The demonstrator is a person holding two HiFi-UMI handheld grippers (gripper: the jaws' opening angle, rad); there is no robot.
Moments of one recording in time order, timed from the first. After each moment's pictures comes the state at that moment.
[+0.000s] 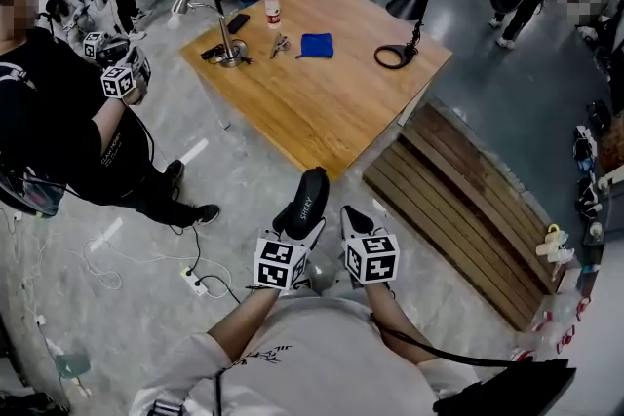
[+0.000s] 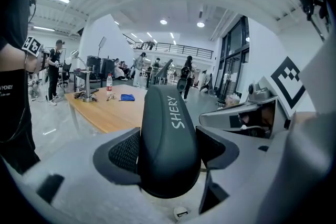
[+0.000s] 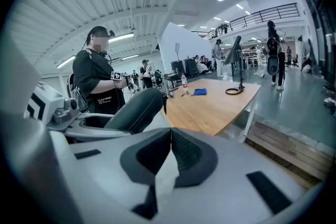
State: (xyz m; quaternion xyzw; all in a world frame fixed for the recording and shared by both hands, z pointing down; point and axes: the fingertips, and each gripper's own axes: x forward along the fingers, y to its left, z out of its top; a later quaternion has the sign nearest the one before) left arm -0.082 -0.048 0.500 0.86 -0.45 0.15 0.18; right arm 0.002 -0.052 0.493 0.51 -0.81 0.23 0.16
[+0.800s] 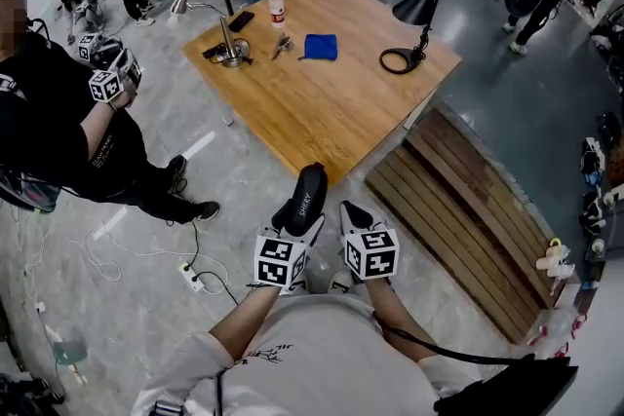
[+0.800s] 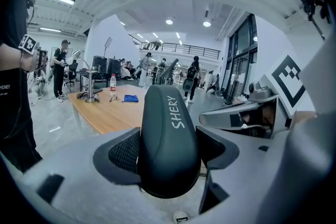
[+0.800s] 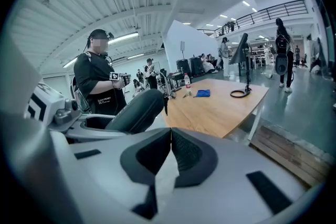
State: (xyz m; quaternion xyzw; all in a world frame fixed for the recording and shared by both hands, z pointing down) left arm -0.059 -0.091 0.497 0.84 -0.48 0.15 0.19; right arm 0.024 -0.100 0.489 0.47 -0.83 0.23 0.17
